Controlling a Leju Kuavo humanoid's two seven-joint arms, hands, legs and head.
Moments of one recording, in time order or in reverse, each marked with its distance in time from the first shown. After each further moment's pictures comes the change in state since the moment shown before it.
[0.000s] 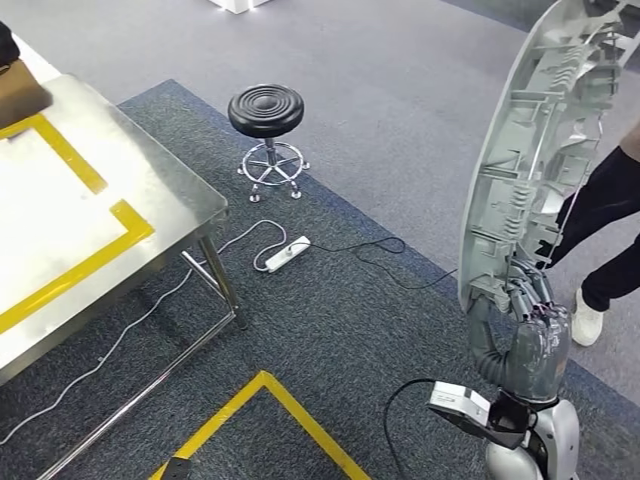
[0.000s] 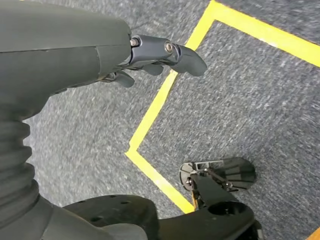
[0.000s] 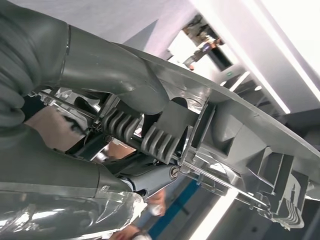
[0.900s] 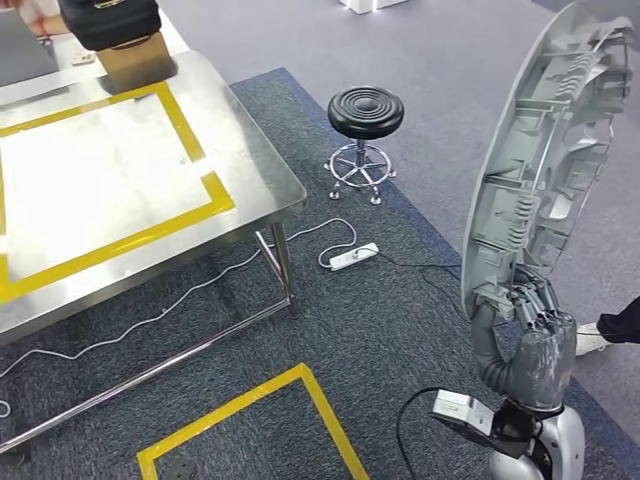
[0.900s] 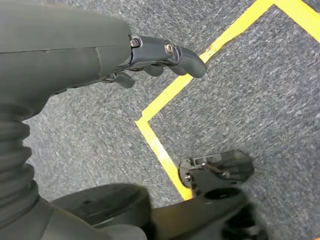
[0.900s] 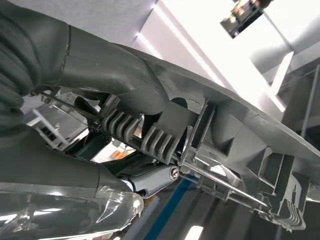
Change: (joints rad) left arm -0.005 0.002 0.002 0.000 -0.006 0.000 0.002; right arm 0.023 0.000 0.000 -0.008 0.006 -0.011 -0.006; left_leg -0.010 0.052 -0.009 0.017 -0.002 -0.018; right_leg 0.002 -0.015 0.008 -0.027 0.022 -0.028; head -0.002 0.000
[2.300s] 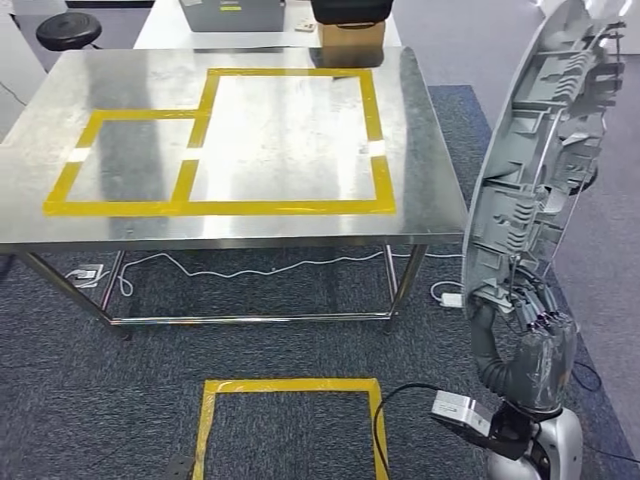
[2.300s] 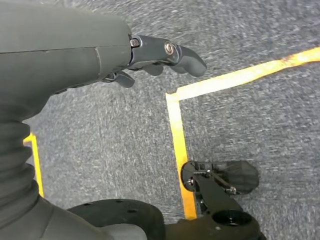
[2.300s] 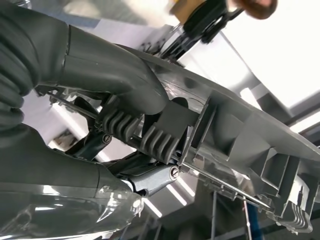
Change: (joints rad) left arm 0.001 -0.002 0.020 0.000 -0.018 0.000 0.004; right arm -0.006 0.001 0.002 0.003 0.004 0.002 0.004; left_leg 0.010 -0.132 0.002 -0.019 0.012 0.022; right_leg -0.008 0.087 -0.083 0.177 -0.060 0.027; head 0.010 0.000
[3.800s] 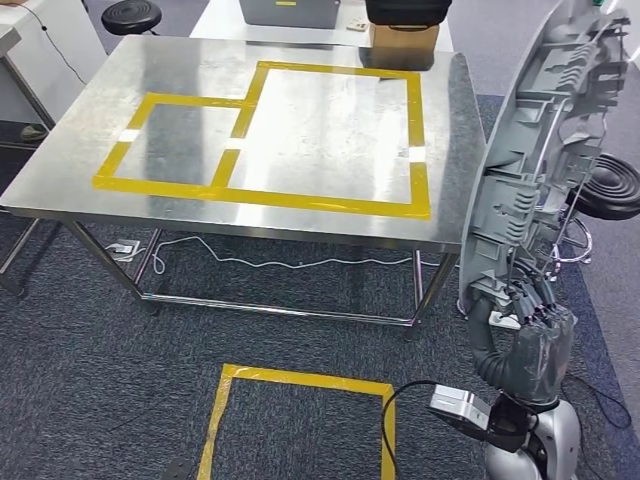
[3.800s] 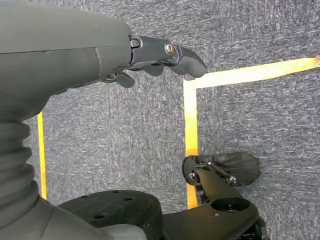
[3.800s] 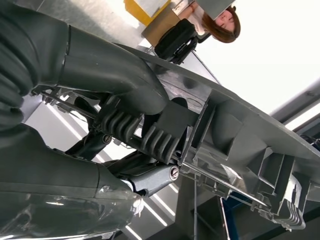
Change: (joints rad) left arm 0.001 0.003 0.004 0.000 -0.005 -0.016 0.002; right arm -0.017 0.002 0.001 0.003 -0.011 -0.001 -0.008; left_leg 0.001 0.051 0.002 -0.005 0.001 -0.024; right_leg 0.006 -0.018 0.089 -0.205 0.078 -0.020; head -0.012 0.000
